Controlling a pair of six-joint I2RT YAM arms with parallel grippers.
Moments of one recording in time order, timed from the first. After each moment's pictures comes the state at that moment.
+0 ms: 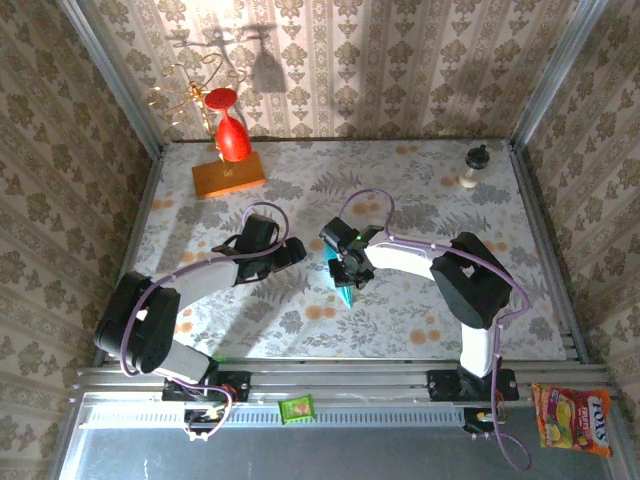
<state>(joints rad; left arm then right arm) -0.53 1.47 0.73 -0.17 0.13 -0.79 0.75 1.89 1.22 -0.64 0.00 0.58</state>
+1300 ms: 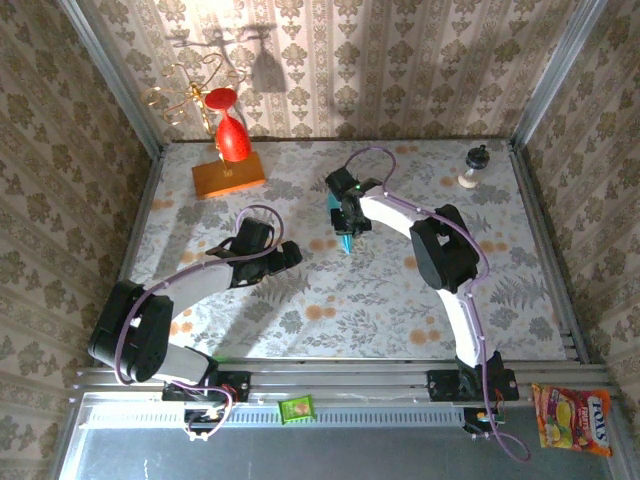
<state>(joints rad) -0.51 1.42 0.71 -0.26 0.10 -0.76 0.54 2.25 1.76 -0.77 0.06 0.47</state>
